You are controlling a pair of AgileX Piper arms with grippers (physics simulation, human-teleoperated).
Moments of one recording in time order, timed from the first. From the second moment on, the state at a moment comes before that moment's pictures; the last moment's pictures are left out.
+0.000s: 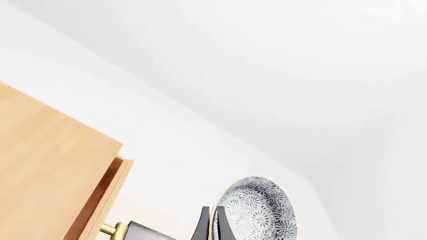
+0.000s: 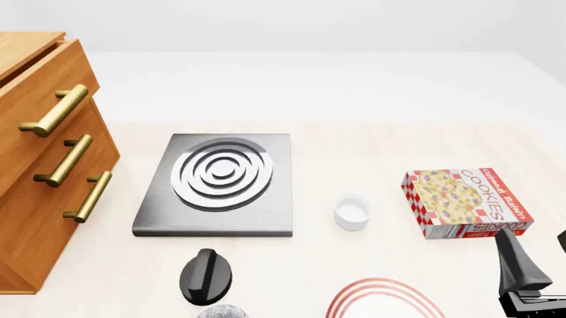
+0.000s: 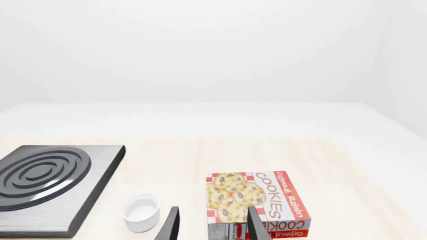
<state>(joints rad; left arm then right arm) 0.02 1.09 -1.32 0.32 -0.61 0.00 0.00 0.00 0.00 0.00</state>
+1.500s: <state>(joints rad) -0.30 1.19 -1.25 0.27 -0.50 0.00 0.00 0.00 0.00 0.00</state>
